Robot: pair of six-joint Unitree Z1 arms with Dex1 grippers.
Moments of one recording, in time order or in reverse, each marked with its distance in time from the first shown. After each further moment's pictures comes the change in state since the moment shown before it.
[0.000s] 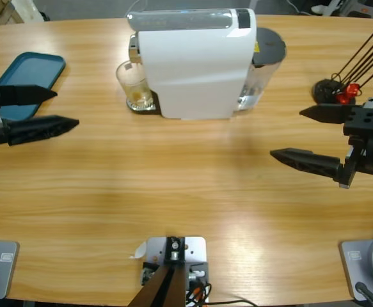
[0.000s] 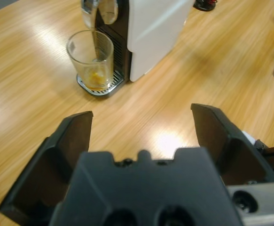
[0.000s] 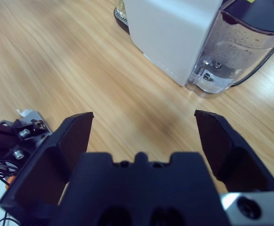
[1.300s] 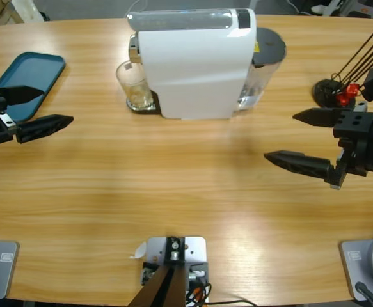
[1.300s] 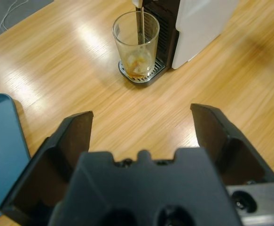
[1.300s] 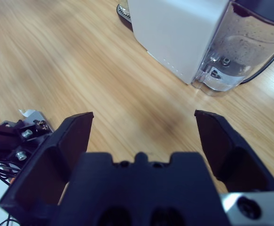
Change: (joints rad) arm 0 -0.056 -0.007 0.081 -0.072 0.263 0.042; arm 1 0.000 0.033 0.008 -0.024 0.016 0.019
